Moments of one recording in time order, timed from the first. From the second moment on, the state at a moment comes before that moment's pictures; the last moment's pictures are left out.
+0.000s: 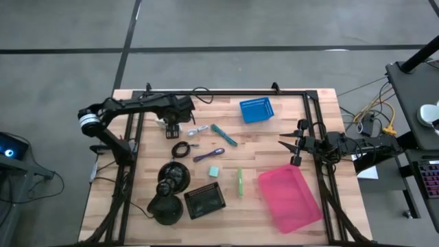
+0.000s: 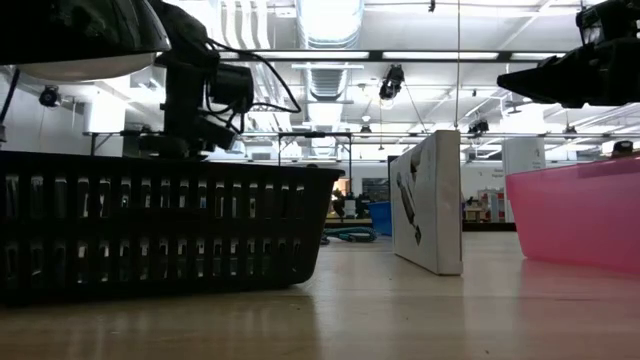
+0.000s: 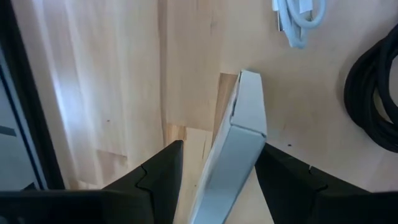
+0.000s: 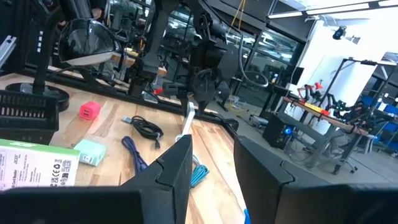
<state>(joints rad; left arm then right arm) 0.50 1.54 1.04 -0.98 -0.25 0.41 0.10 0.06 0.01 0.13 0.29 -0.33</state>
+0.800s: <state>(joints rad) 0.51 1.56 1.08 -1.02 -0.27 0.45 0.10 0.06 0.01 0.13 0.29 -0.33</state>
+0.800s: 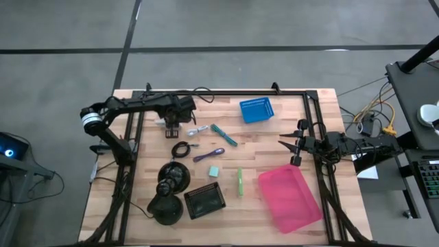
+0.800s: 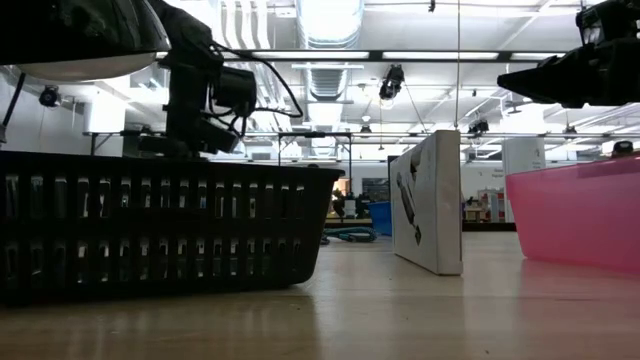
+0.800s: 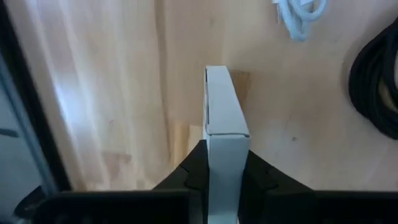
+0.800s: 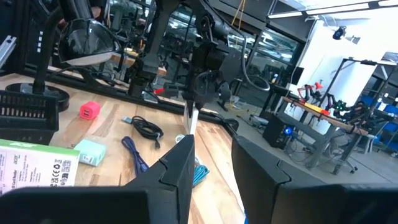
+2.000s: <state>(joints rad) 0.40 1.29 1.16 -0.23 0.42 0.31 0.10 0.08 0.01 0.27 0.21 -0.35</state>
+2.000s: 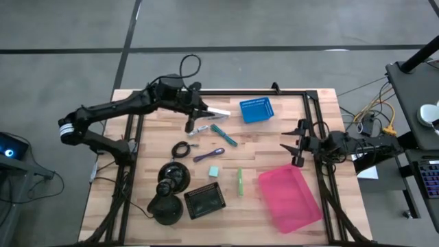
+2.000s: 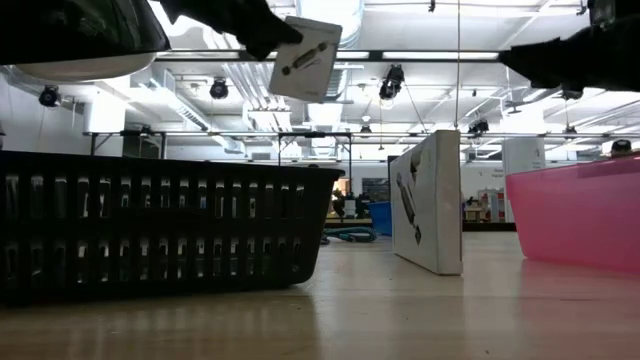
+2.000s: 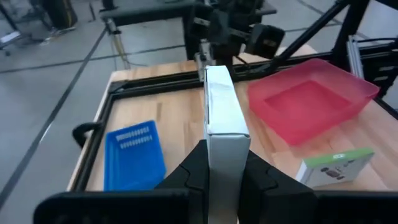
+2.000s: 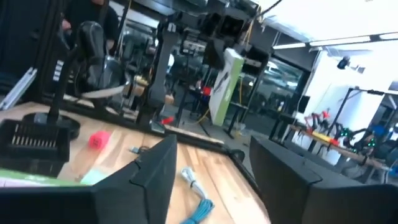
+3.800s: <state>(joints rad) 0.30 1.39 1.16 0.10 0.43 0.32 -0.05 0.98 0.45 0.58 0.17 -0.35</state>
